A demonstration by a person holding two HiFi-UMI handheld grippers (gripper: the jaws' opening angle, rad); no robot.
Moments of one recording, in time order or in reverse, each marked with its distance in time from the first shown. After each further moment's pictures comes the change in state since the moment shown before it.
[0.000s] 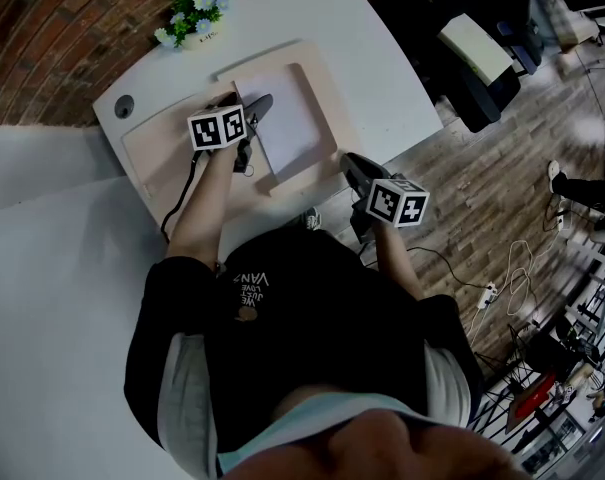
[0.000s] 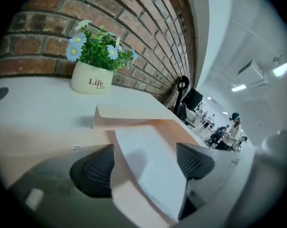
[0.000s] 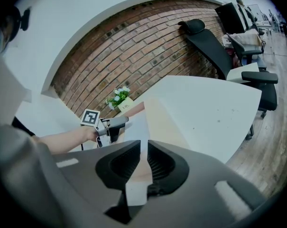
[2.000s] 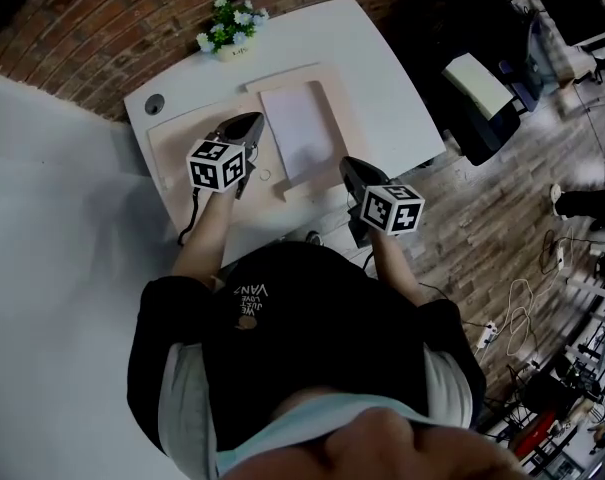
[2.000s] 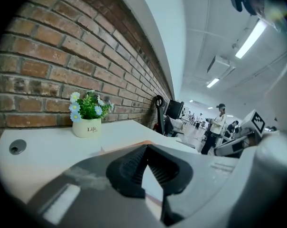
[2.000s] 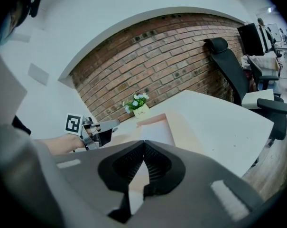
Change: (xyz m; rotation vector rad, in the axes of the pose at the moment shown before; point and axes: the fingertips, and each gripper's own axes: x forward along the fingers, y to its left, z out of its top) left arm -0.111 -0.046 0.020 0.302 -0.251 -0.087; right arm -0.003 0.067 0.020 -0.218 -0.085 0.061
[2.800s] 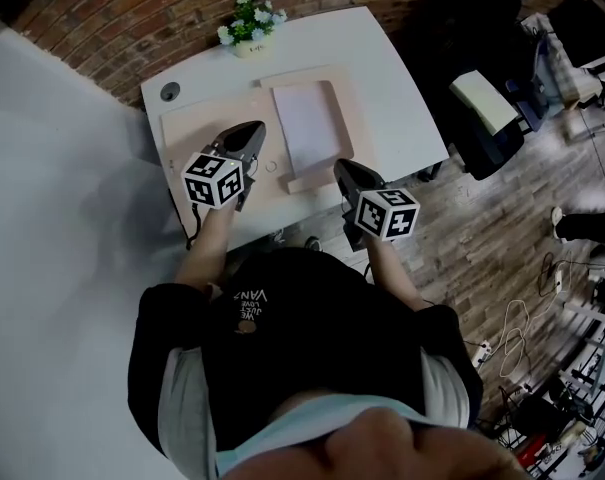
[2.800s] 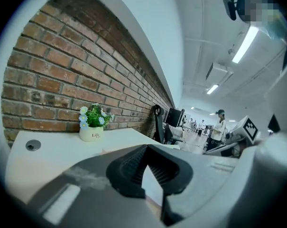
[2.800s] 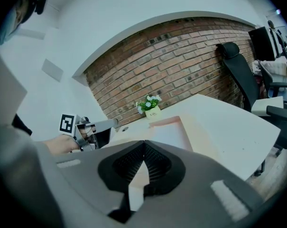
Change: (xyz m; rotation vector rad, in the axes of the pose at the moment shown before) left arm -0.066 -0.037 0.011 -0.007 -0.108 0.025; right arm -0.013 0.044 -0.004 -0.086 -0.020 0.087
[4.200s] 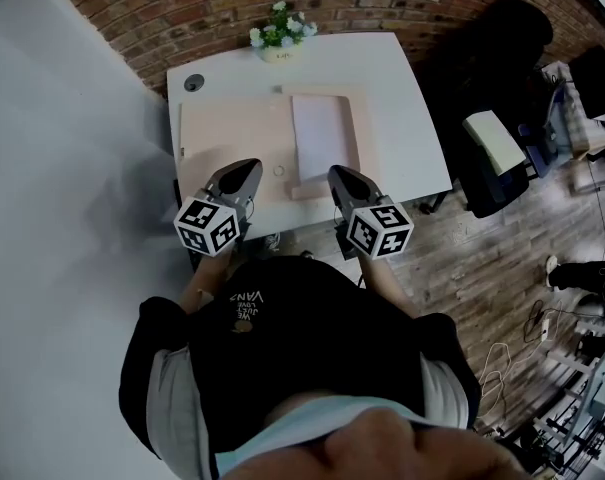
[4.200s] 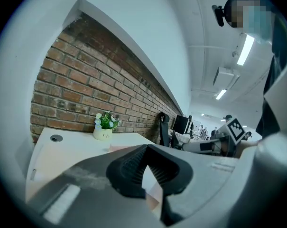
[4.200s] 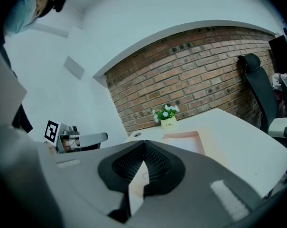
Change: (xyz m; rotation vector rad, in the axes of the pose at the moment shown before) left arm -0.084 -0.047 -0.009 -0.033 -0.095 0.124; right arm 0.000 0.045 0.025 -0.169 -0.072 0.147
